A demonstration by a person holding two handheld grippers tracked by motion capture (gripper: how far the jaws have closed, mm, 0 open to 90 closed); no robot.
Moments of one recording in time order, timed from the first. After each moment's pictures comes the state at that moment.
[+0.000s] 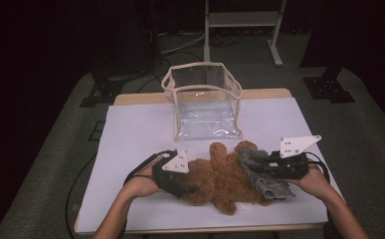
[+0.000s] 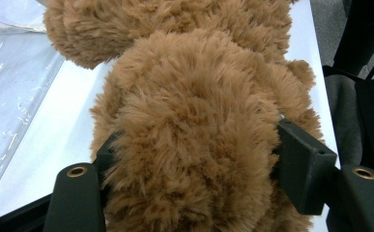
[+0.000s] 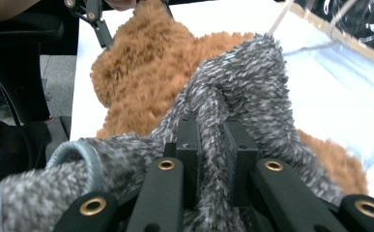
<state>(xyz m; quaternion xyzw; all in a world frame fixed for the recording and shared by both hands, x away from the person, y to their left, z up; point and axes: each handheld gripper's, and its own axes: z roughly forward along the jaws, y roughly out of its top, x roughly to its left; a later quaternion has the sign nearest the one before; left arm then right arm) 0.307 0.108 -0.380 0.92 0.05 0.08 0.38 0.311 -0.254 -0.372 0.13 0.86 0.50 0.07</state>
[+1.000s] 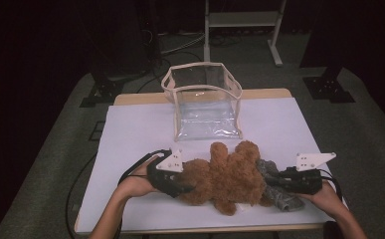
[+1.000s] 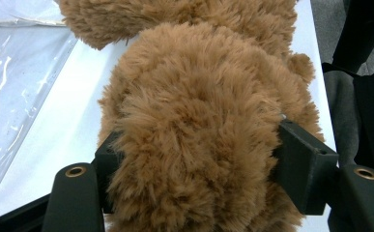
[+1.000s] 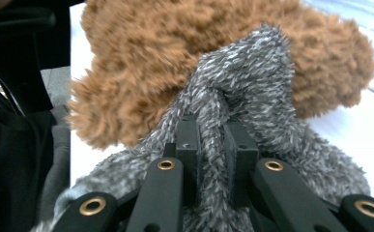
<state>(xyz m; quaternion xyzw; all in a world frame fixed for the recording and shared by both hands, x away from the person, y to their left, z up) 0.307 0.122 -0.377 0.92 0.05 0.08 0.38 0.294 -0.301 -0.424 0.19 0.84 0.51 0.05</state>
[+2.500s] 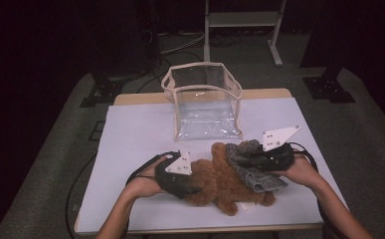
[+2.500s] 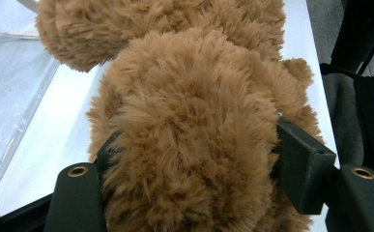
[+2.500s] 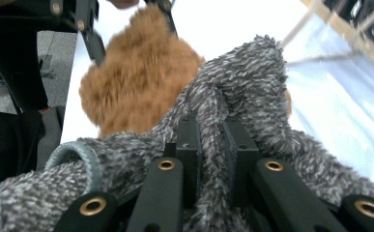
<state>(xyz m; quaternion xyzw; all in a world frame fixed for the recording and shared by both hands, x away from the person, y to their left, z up) 0.304 0.099 -0.381 0.92 0.03 0.09 0.38 0.332 -0.214 -0.354 0.08 0.88 0.46 0.07</state>
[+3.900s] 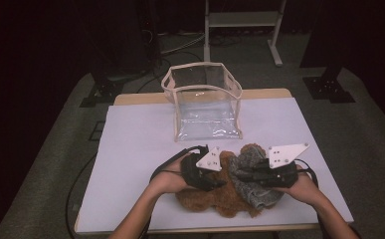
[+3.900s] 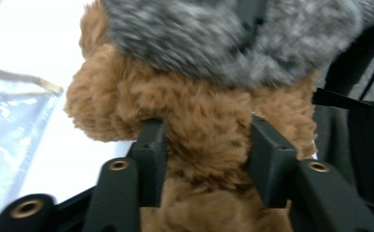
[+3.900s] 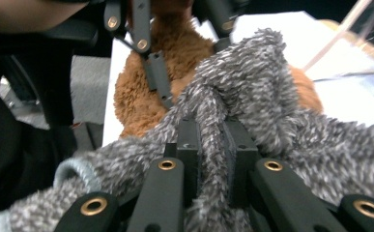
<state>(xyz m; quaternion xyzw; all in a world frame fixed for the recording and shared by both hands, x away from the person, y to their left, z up) 0.300 0.038 -0.354 0.92 0.00 0.09 0.38 0.295 -0.224 -0.370 0.08 0.85 0.51 0.06</state>
